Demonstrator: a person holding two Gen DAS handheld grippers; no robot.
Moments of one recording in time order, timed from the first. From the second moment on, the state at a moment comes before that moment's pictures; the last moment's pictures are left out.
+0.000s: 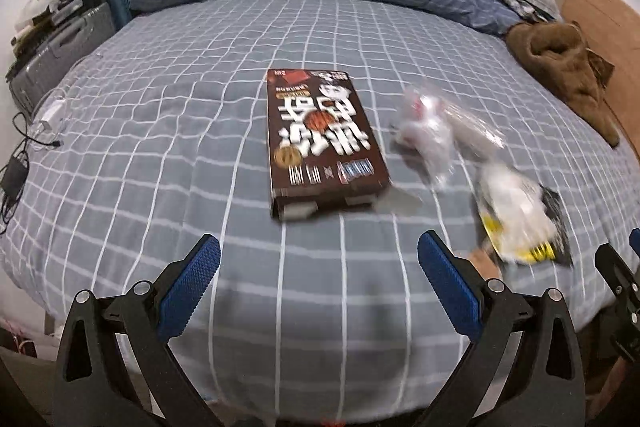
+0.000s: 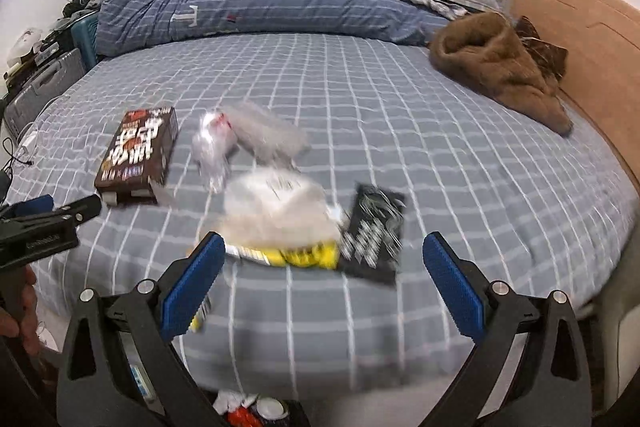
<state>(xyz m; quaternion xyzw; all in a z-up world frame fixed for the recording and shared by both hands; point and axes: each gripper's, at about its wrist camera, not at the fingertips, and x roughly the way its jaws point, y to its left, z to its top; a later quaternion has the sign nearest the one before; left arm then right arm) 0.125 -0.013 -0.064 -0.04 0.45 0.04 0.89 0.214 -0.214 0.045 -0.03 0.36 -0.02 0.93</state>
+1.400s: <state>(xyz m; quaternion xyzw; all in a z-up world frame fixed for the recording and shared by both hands) 0.234 -0.011 -0.130 -0.06 0.50 0.07 0.86 0.332 -0.175 -0.031 -0.03 0.44 0.00 0.90</state>
